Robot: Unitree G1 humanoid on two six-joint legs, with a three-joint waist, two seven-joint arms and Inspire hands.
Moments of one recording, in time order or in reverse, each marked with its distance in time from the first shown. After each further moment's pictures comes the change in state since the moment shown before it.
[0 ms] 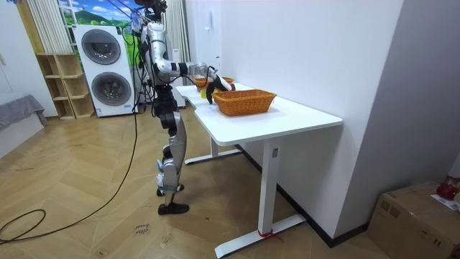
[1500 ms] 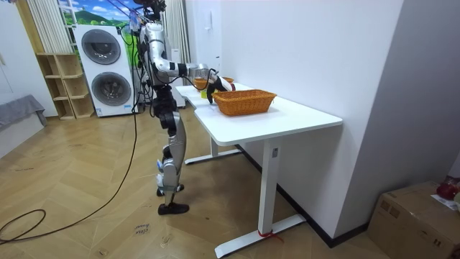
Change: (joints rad) left arm 0.032 0.032 -0.006 0.005 -0.001 -0.060 -0.026; right arm -0.007 -0.076 -0.051 0.113 0.210 -0.167 -0.080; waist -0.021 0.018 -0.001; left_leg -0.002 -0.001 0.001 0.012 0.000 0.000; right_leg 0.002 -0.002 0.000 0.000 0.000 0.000
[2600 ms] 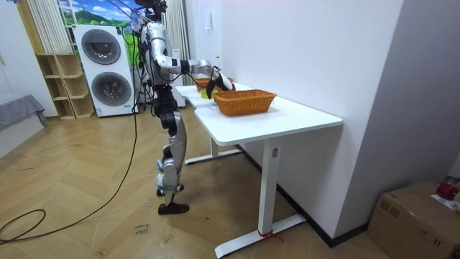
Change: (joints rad) left arm -0.024 0.013 0.021 0.043 0.000 -0.032 -0.024; right arm -0.038 -0.060 -0.035 0.021 0.184 -0.023 0.110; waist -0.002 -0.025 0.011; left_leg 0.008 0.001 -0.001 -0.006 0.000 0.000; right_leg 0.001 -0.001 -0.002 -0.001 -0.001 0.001
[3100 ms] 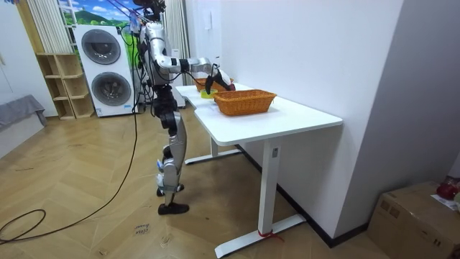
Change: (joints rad) left arm 0.002 0.000 0.001 0.007 -0.001 -0.013 -0.003; right arm 0.000 0.000 -0.006 -0.038 0.108 -0.040 0.003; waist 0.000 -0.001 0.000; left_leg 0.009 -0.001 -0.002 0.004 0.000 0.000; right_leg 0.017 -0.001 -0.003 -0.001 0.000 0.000
